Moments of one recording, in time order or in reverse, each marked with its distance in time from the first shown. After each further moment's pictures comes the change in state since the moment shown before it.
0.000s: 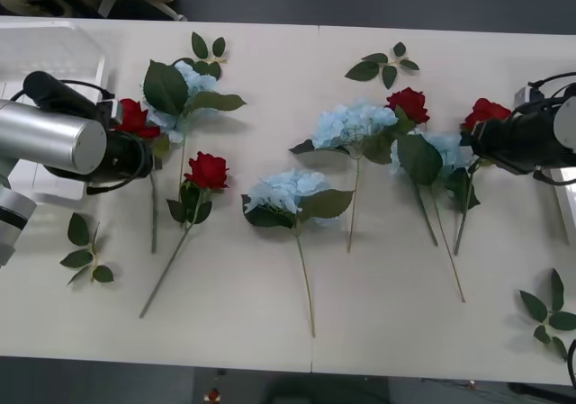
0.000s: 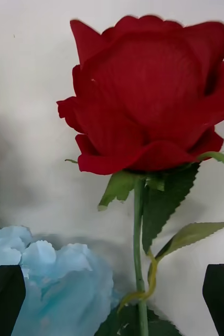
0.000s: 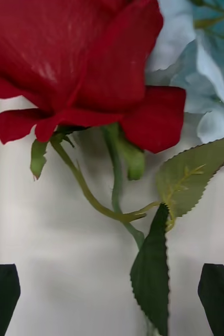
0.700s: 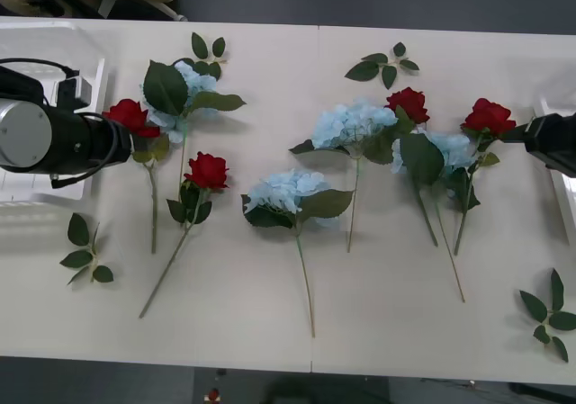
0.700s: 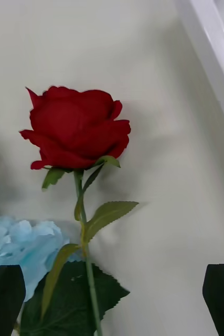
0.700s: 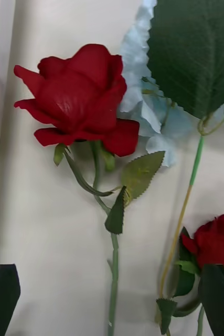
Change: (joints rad) right arm 0.162 -0.106 -0.156 -0.206 -0.077 0.078 0.000; left arm 0.116 -0.001 0.205 -0.294 0.093 0.133 0.000
